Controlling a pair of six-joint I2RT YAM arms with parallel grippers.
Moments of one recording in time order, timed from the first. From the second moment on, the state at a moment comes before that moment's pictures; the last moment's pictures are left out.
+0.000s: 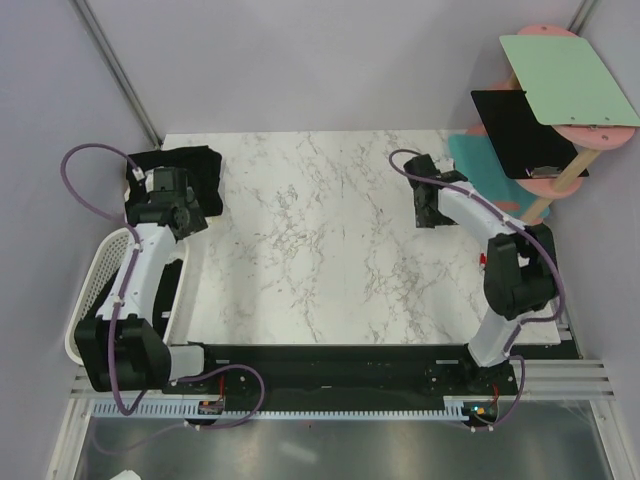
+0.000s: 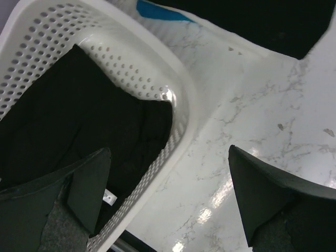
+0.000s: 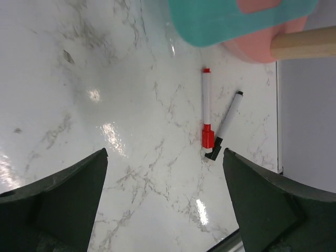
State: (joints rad) left arm 0.02 1.29 1.13 -0.78 -0.47 -0.32; right arm 0.29 1.82 1.35 -0.84 0.67 0.33
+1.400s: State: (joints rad) left arm 0.53 1.63 0.97 -0.82 -0.15 -0.50; right arm 0.30 1.12 1.09 -0.32 0.37 0.30
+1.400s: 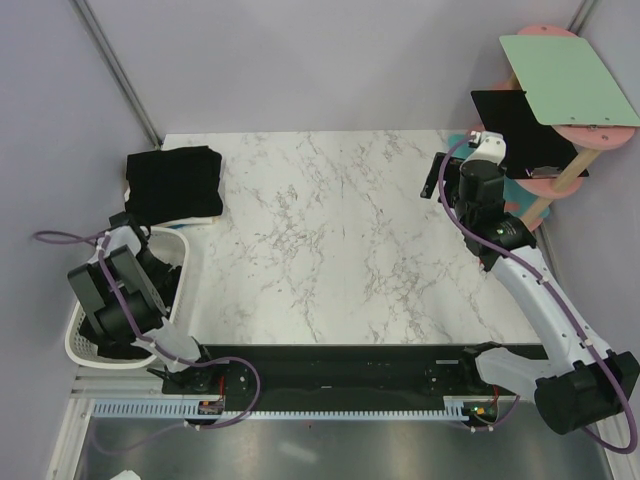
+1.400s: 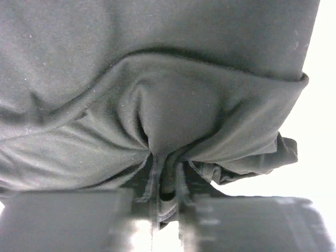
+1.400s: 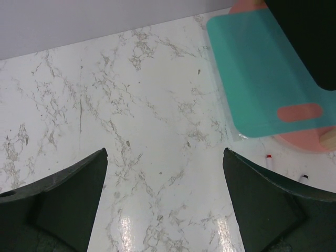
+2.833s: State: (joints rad) left arm -0.44 1.73 1.56 -0.87 -0.21 -0.52; right arm 0.30 1.23 1.03 -0.34 0.38 0.34
